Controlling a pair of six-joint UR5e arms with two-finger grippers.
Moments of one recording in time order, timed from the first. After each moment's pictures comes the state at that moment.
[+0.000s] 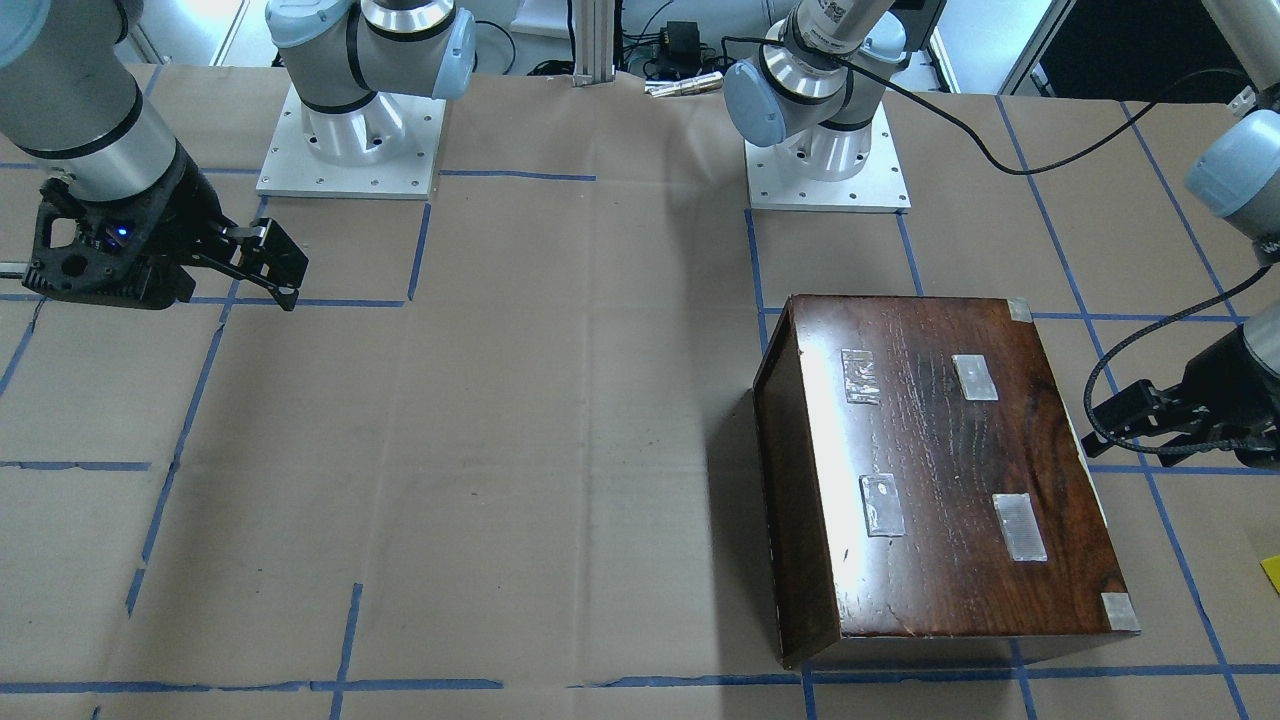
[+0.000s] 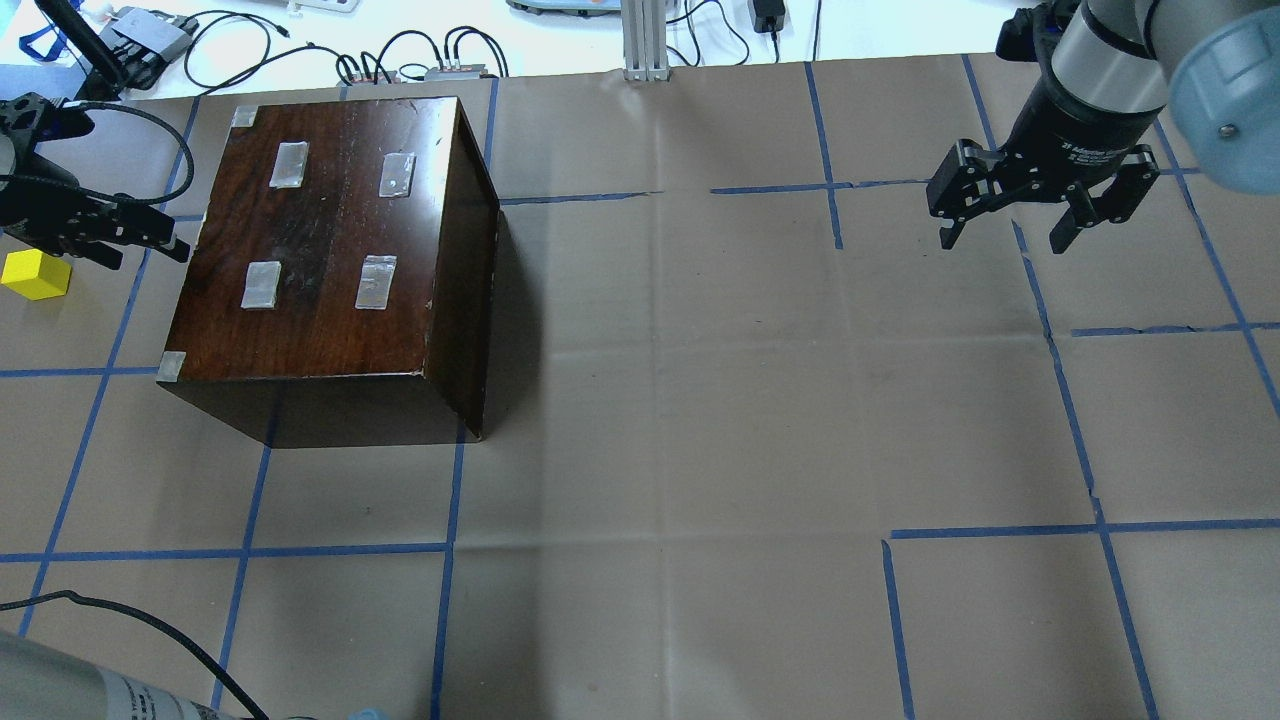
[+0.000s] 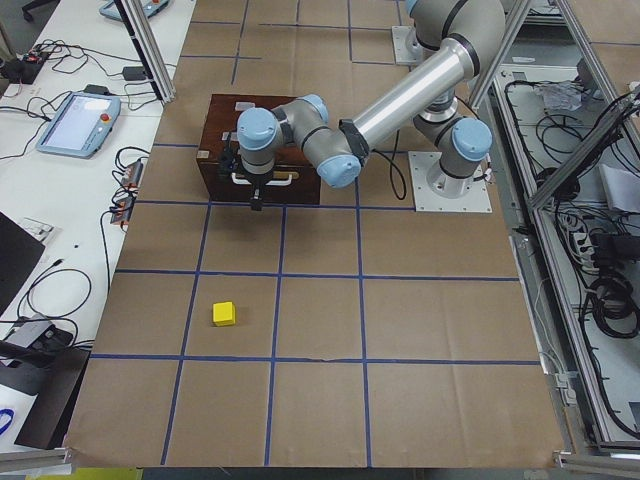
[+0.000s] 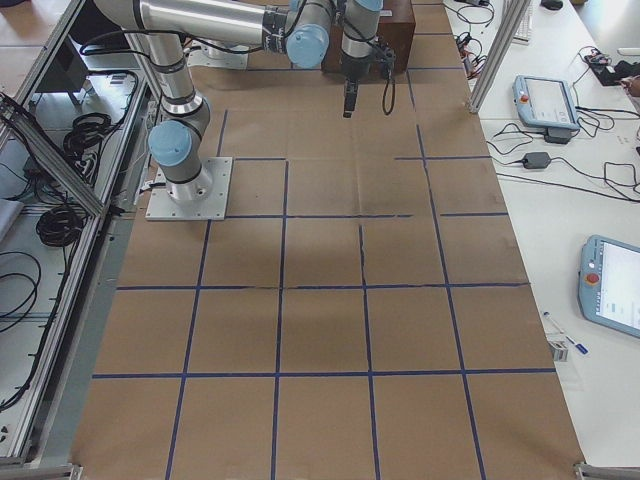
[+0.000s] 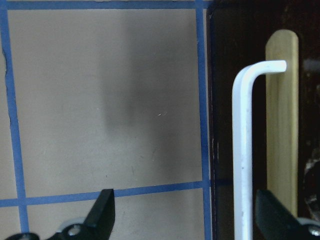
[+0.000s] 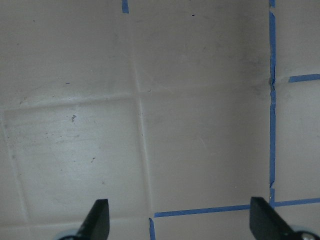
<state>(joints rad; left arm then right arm) -0.99 -1.90 -1.61 -1.21 1.37 0.62 1.45 -1.53 1.63 -1.62 -1.56 -0.03</state>
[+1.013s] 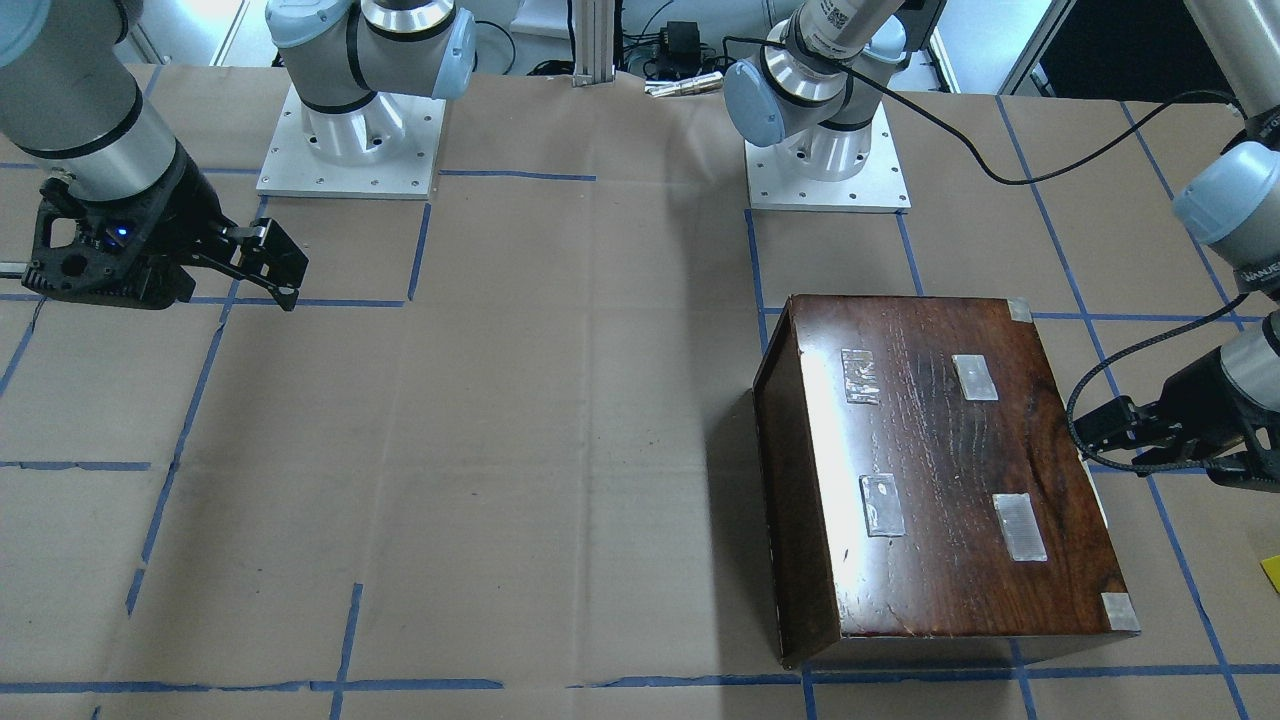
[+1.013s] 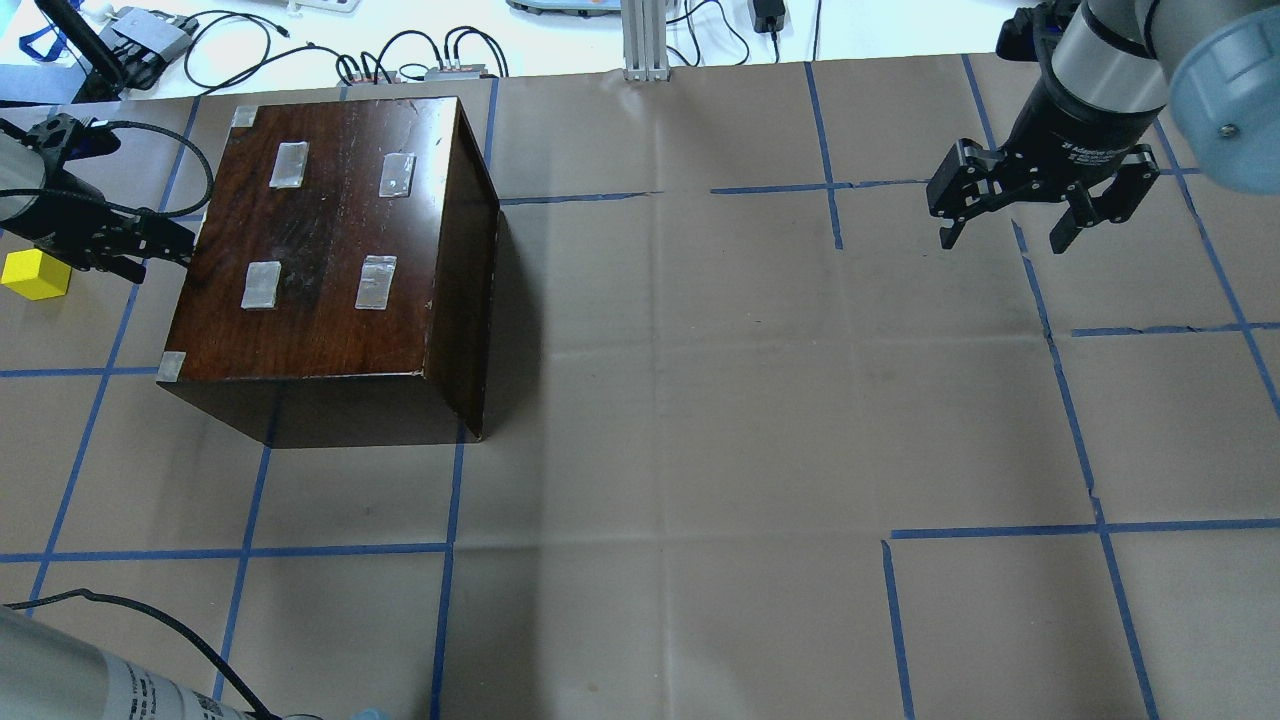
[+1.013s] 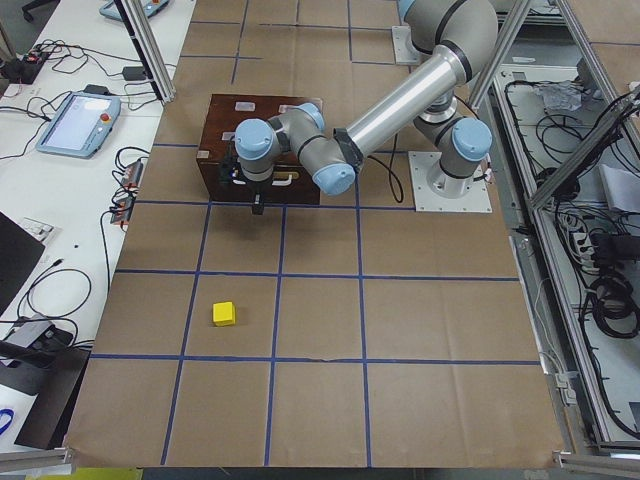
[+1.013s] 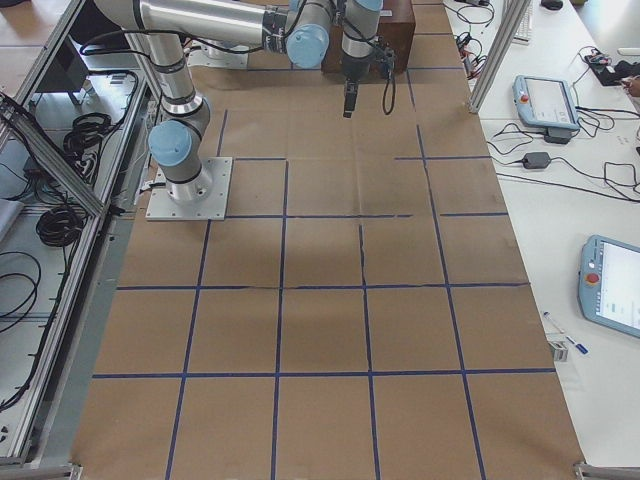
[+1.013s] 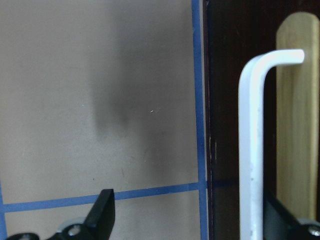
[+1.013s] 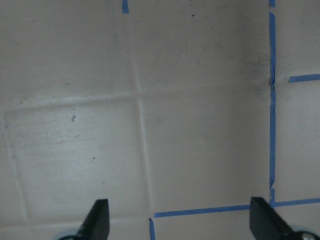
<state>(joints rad) -1.00 -1.94 -1.61 -1.21 1.37 0.62 1.45 -1.53 1.63 -1.62 -1.56 -0.03</state>
